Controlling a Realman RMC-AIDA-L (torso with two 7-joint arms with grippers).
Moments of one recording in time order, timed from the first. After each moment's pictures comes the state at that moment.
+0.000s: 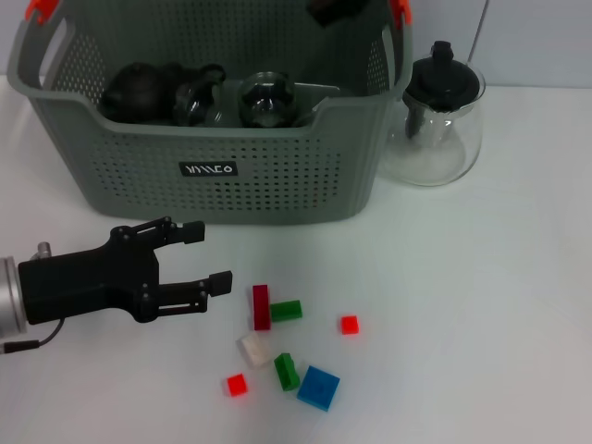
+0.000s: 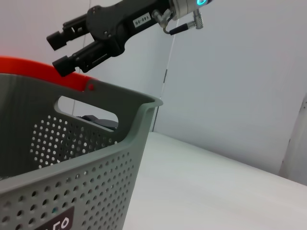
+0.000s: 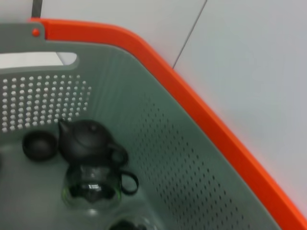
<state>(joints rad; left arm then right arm) -0.43 -2.13 0.40 0.70 2.15 1.74 -1.22 1.13 2.10 -1.16 -0.89 -2.62 -0.93 2.23</state>
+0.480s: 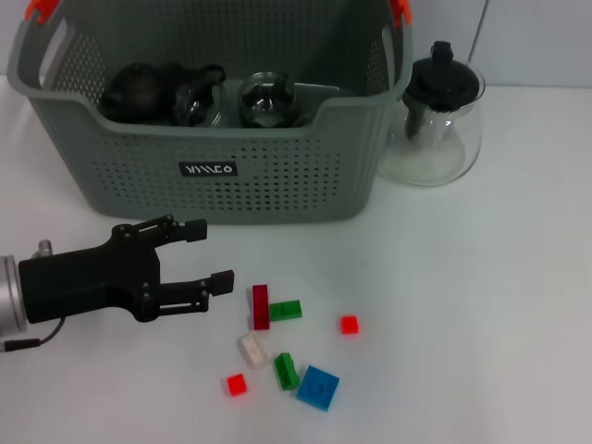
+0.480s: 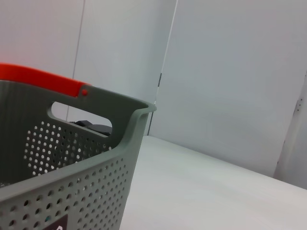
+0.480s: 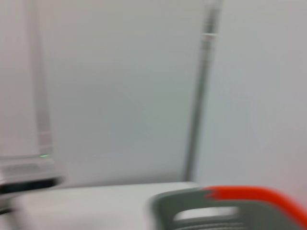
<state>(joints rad) -0.44 -2.13 0.41 0.70 2.15 1.75 -1.22 0.83 2.06 -1.09 -1.38 -1.97 -1.41 2.06</state>
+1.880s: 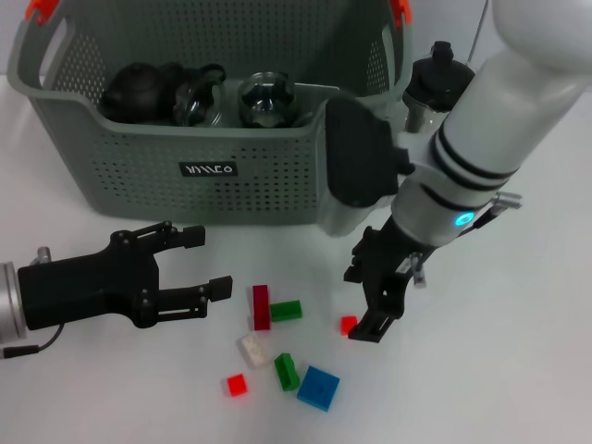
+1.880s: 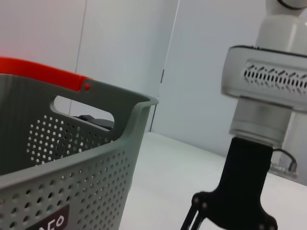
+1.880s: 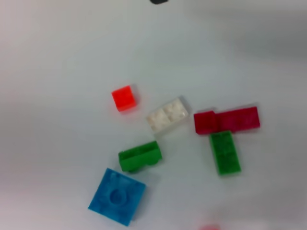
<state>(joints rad) -0.43 -2.13 0.40 0.69 2.15 1.75 -1.21 1.06 2.11 -1.62 -0.73 -2.40 -1.37 2.03</state>
